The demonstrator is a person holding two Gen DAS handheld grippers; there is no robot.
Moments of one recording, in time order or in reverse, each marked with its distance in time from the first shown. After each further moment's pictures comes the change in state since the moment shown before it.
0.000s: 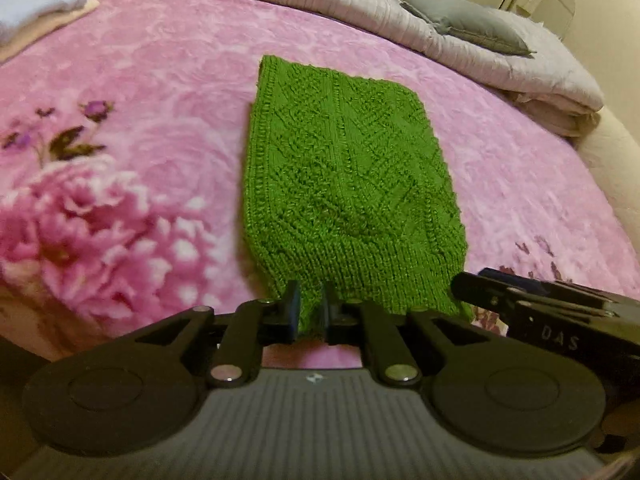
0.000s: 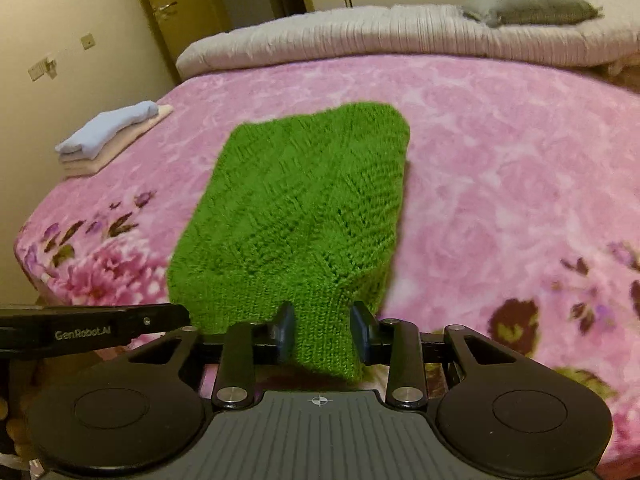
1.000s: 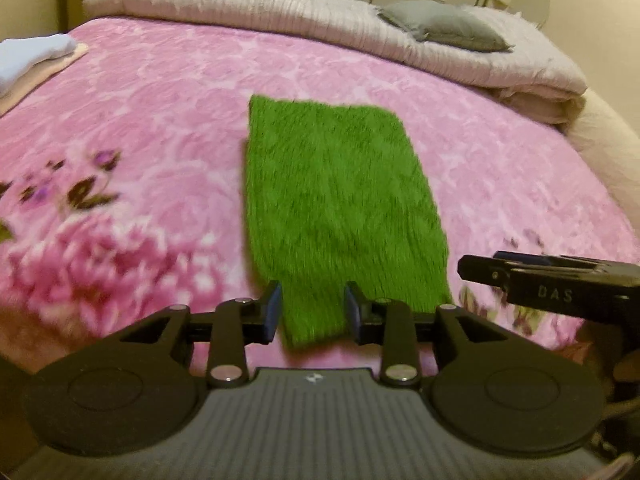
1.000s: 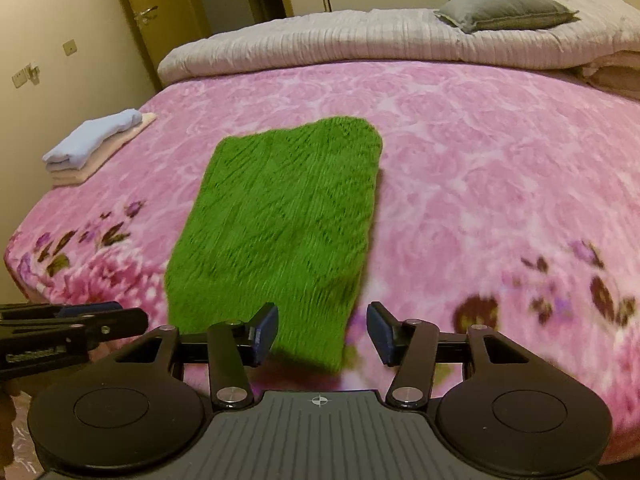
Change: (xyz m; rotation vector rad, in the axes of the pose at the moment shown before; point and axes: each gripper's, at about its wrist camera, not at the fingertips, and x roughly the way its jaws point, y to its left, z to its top) left arm -0.024 0.003 0.025 0.102 -0.057 -0.034; right arm -0.016 -0.007 0.020 0.029 -0.007 -0.035
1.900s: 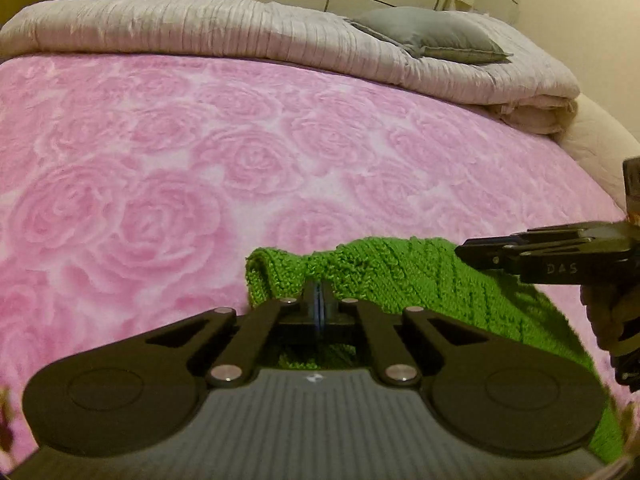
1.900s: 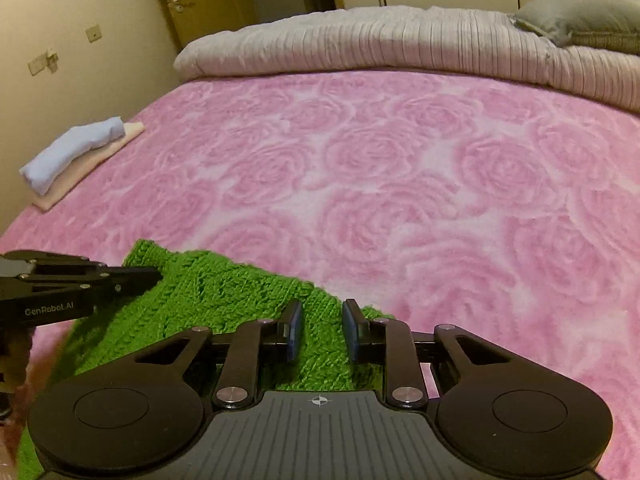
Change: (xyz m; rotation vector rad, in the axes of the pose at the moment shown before) left arm 0.186 0.063 0.134 0.116 -0.050 -0.109; right arm 0.202 -0.083 0.139 -0.106 0.004 0.158
